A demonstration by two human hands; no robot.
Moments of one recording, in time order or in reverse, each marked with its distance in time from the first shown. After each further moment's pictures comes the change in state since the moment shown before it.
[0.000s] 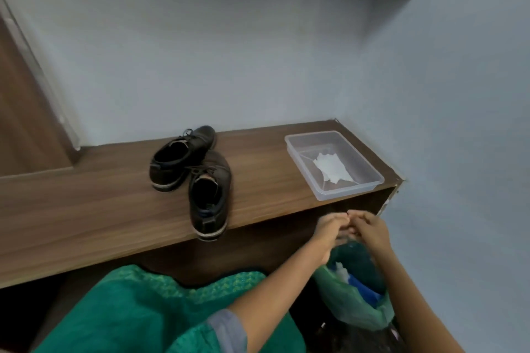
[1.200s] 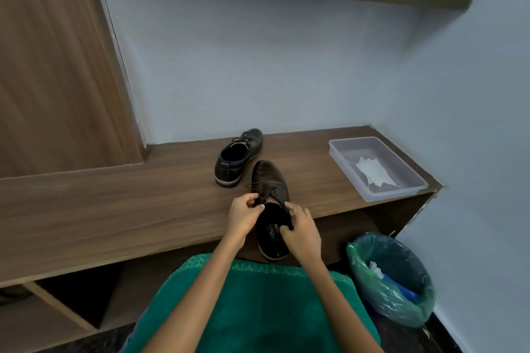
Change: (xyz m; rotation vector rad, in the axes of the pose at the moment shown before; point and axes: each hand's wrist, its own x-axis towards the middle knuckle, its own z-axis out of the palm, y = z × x) left_hand -0.131 0.058 -0.254 0.429 0.598 0.234; right_hand -0.140 -0.058 0.220 -0.549 -0.189 -0.381
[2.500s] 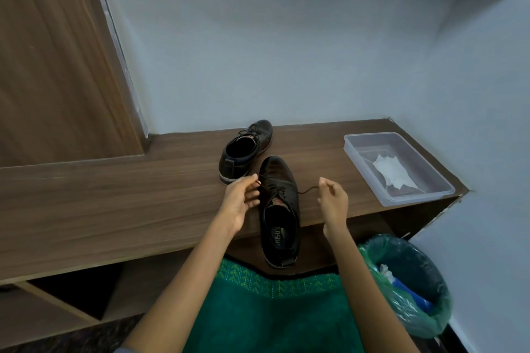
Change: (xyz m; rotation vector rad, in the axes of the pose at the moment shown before) left_hand 0.039 0.016 -0.018 -0.679 -0.049 -0.225; right_hand 0.082 0.011 -0.023 0.801 0.252 0.353
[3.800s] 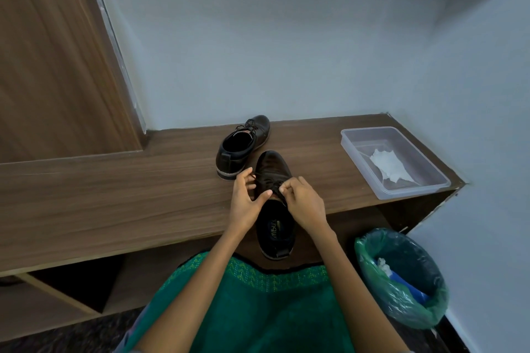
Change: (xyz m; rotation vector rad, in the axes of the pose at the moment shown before) left_hand -0.011 -0.040 0.001 0.597 0.025 0.475; right_hand -0.018 0.010 0.014 -0.880 -0.358 -0.560
